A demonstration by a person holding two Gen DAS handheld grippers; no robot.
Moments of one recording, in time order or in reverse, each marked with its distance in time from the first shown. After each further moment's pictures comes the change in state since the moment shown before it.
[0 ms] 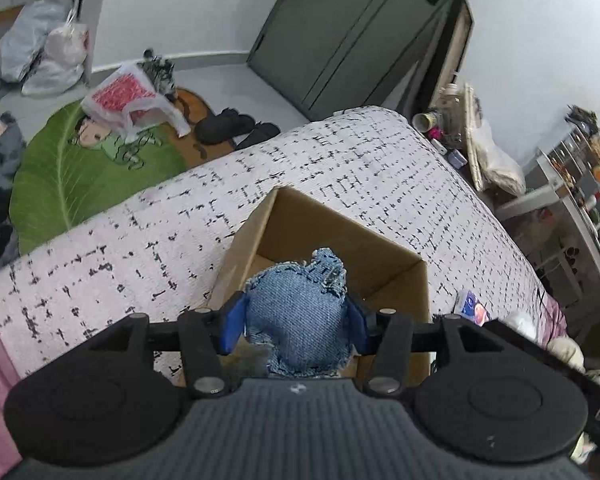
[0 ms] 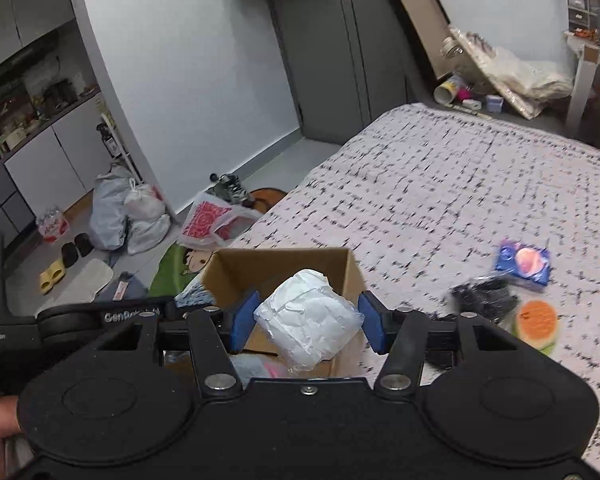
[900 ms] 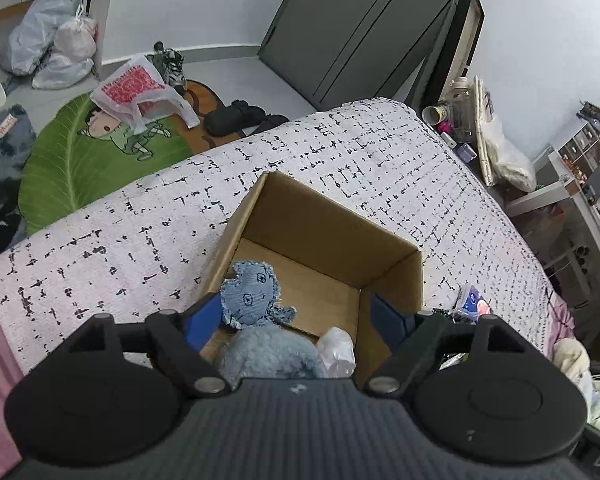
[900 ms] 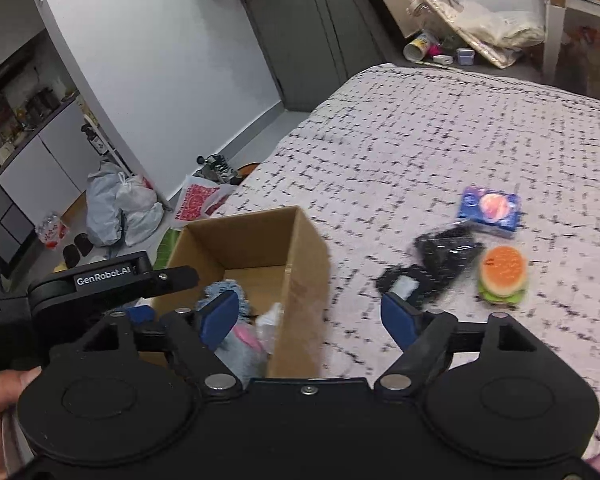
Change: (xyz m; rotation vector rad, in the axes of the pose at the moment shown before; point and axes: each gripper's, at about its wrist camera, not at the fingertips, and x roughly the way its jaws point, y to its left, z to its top) left arm 0.001 -0.025 -0.009 0.012 0.012 0.068; right arm -0.023 -0.050 -0.010 0.104 0.085 -0.006
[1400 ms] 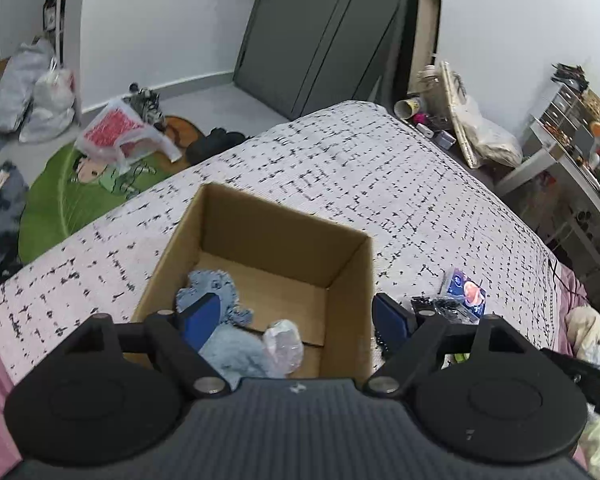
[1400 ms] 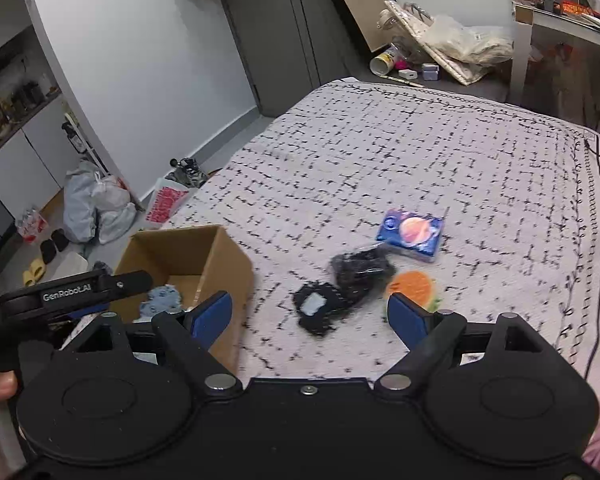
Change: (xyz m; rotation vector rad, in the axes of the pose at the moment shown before) left arm -0.007 -0.057 -0.021 0.154 -0.071 0.026; right arm -0.024 -0.063 0.019 -0.042 -0.002 -0.059
